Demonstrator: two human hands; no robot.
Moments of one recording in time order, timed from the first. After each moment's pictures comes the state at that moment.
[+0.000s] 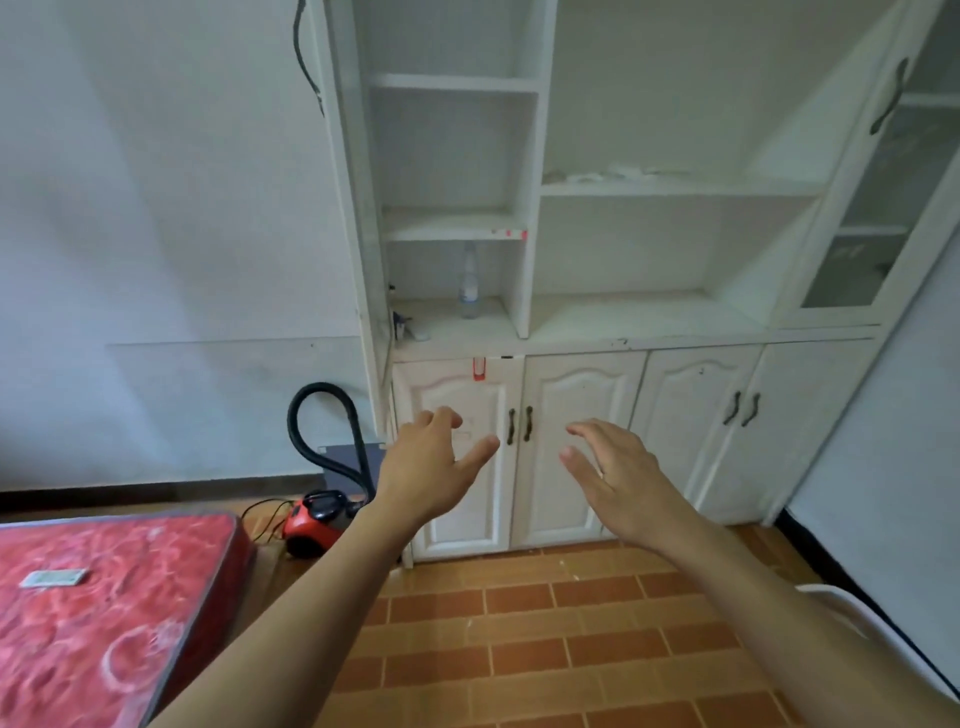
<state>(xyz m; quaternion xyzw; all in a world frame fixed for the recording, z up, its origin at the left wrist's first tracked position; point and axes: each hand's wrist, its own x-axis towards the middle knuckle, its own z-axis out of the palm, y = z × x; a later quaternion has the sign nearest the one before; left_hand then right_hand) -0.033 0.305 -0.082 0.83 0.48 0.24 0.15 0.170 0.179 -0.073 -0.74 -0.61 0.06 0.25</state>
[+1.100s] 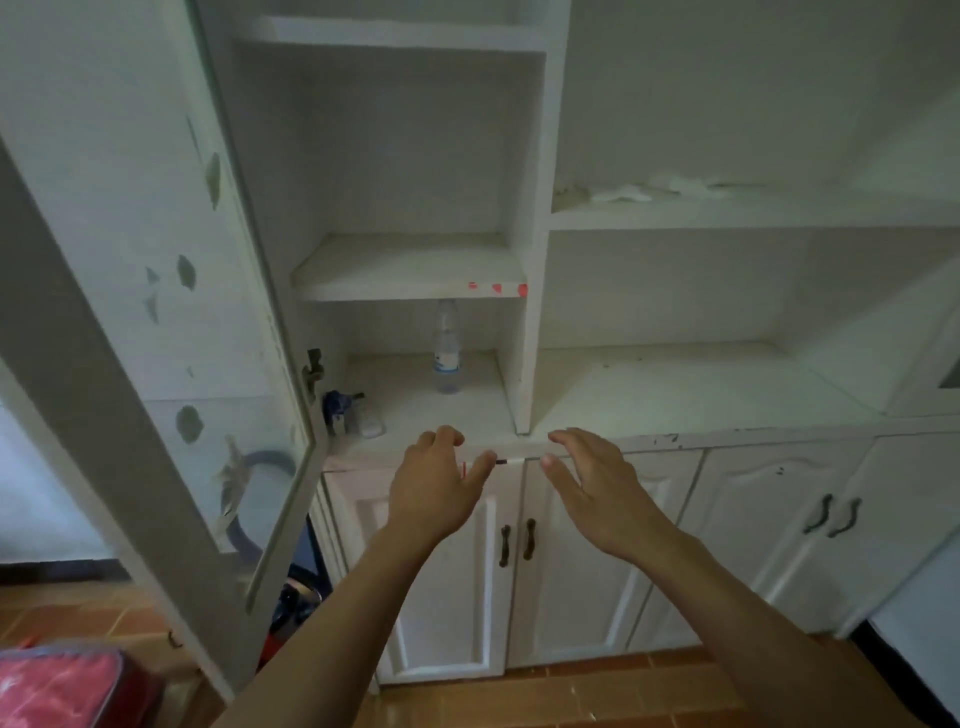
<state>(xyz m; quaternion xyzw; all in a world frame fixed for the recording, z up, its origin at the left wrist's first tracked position) 0.196 0.651 -0.118 0.79 0.52 0.27 0.18 0.374 0.543 -0.093 -0.73 -0.61 0.10 0.28</state>
